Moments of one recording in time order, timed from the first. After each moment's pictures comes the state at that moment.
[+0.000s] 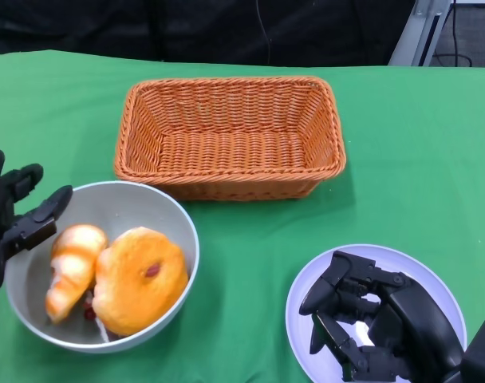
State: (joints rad) left arm -0.51 0.32 0.16 0.68 -0.13 0.30 -0.26; right arm 0.16 -0.06 0.21 -0.13 0.14 -0.17 0.33
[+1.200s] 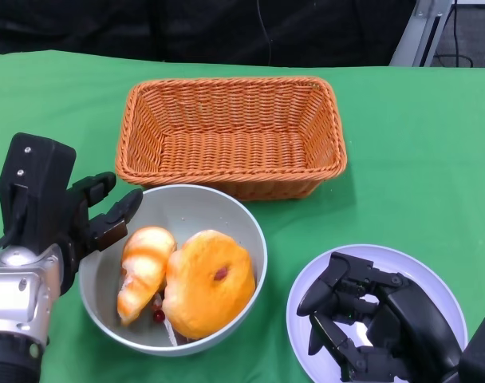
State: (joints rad) left arm -0.50 0.16 0.10 0.52 -0.13 0.46 -0.23; right arm 0.16 -0.05 0.21 -0.13 0.13 -0.17 0.33
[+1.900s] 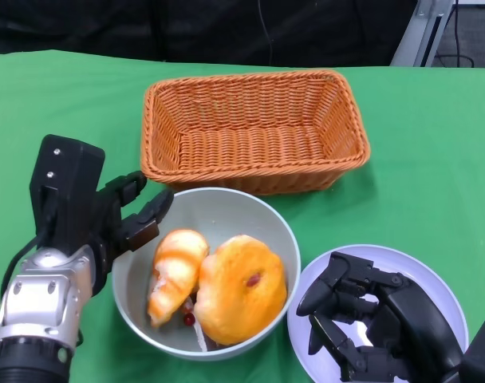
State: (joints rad) left arm -0.49 0.08 0.08 0.46 -0.14 0.49 -0.23; right arm 0.16 -0.05 0.21 -0.13 0.13 -0.18 0.33
